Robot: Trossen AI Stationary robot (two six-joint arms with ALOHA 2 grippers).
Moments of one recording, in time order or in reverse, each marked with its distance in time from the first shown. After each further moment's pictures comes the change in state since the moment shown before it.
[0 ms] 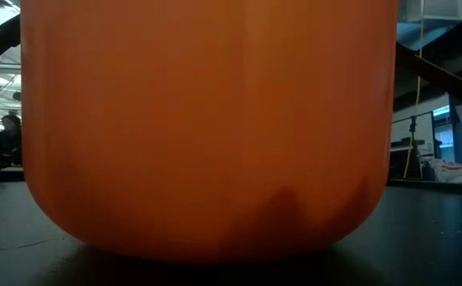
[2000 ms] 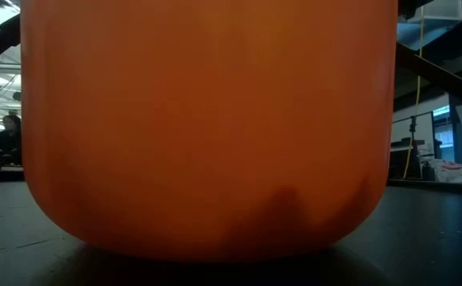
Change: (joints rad) left arm 0.884 0.418 -0.439 1.169 -0.088 0.834; right arm -0.052 0.059 0.000 -0.092 0.376 0.092
